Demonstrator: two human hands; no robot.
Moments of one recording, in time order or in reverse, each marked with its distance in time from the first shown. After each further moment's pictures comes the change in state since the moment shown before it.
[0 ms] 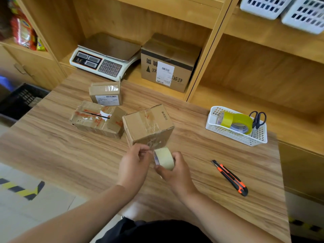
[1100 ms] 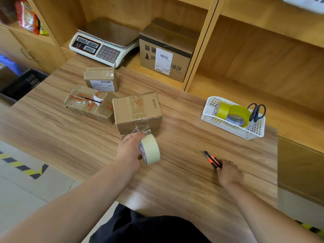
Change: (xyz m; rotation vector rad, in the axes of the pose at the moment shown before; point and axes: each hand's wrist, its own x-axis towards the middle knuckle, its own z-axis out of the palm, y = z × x) left_hand -0.003 0.033 0.052 -0.821 0.099 -0.713; right_hand 0.040 0.149 -0.185 -1.058 0.080 0.326
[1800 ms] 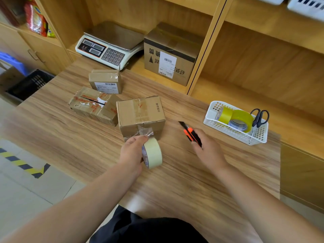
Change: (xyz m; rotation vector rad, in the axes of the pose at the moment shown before) left_hand -0.007 0.000 -0.001 0.024 -0.003 0.062; right_hand -0.022 -0.102 -0.083 0.439 0.125 -0.612
